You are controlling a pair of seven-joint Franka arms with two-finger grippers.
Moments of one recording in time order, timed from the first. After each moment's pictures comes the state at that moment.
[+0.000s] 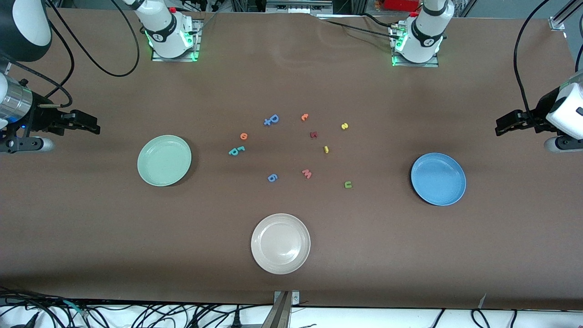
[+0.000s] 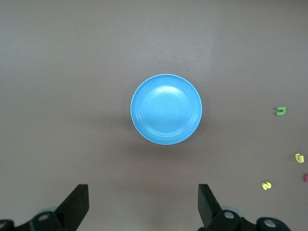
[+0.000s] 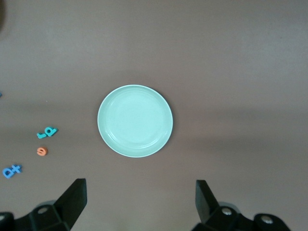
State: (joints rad) left arm -0.01 0.10 0.04 -1.58 0.04 1.59 -0.06; right arm -0.06 0.12 0.07 -1.62 0.01 1.65 0.01
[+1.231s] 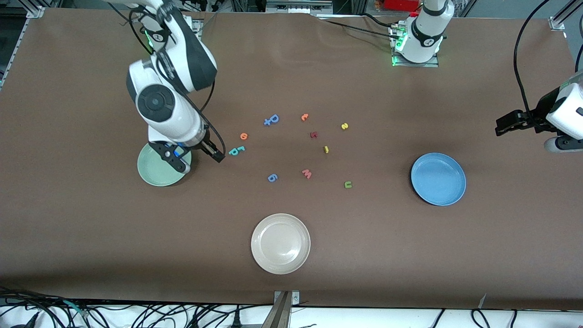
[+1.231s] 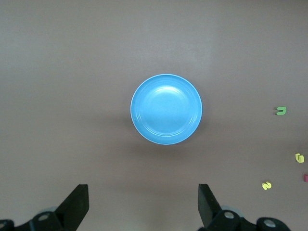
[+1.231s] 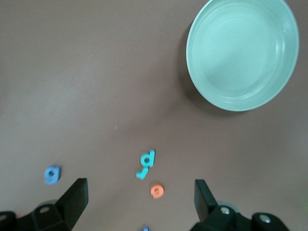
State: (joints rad) left arm -0.01 0.10 0.04 -1.58 0.04 1.59 -0.06; right arm 0.38 0.38 0.08 -1.72 -0.01 1.99 1.20
